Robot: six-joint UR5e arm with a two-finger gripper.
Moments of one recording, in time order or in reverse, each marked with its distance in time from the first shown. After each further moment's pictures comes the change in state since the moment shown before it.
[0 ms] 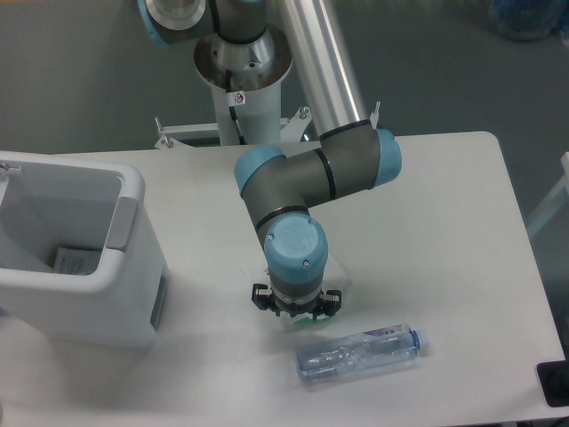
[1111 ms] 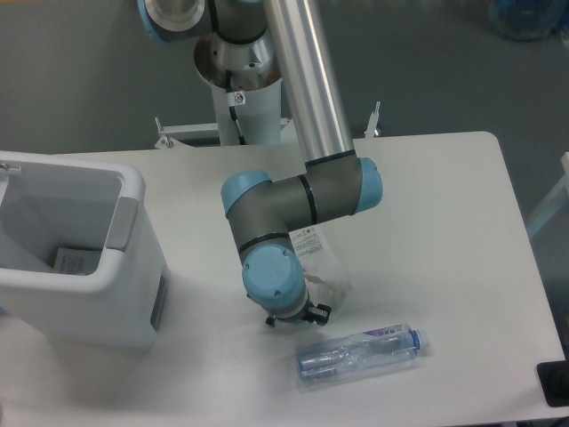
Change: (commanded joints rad) arm -0.041 -0.008 -0.086 -0.011 0.130 0.183
